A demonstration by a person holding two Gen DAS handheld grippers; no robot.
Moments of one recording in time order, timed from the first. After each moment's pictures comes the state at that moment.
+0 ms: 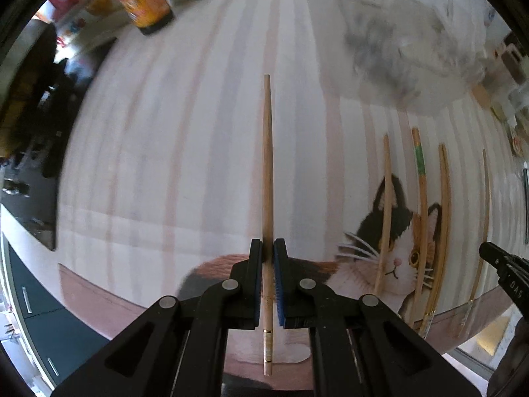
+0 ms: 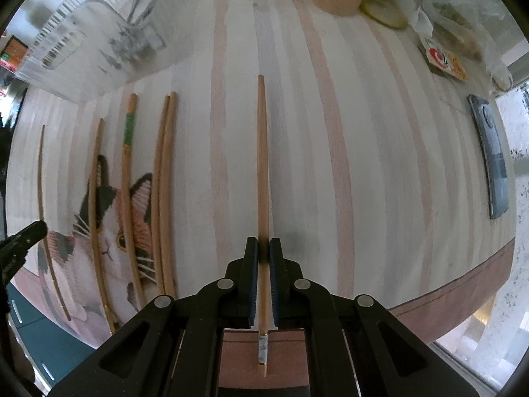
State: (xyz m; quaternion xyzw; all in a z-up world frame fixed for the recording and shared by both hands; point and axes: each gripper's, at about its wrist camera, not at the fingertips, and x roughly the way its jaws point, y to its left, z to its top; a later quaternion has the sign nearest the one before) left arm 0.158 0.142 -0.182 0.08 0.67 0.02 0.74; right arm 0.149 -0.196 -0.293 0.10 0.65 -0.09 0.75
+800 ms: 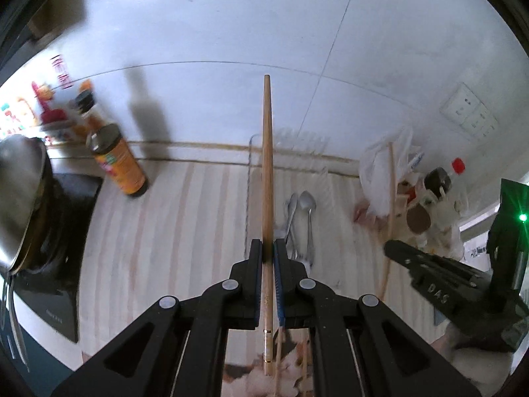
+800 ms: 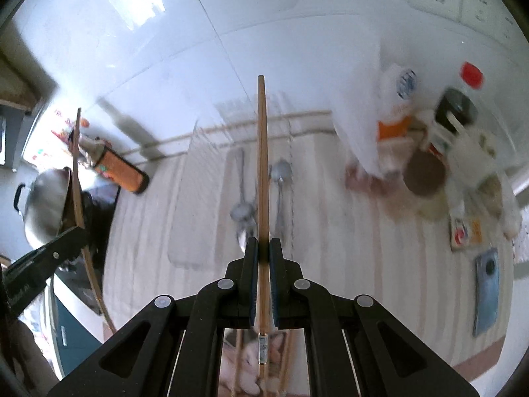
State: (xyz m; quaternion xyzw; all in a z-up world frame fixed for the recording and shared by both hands) left arm 0.302 0.089 -0.002 0.00 0.56 -0.08 0.83; right arm 0.285 -0.179 -0.100 0.15 0.51 0.02 0.84
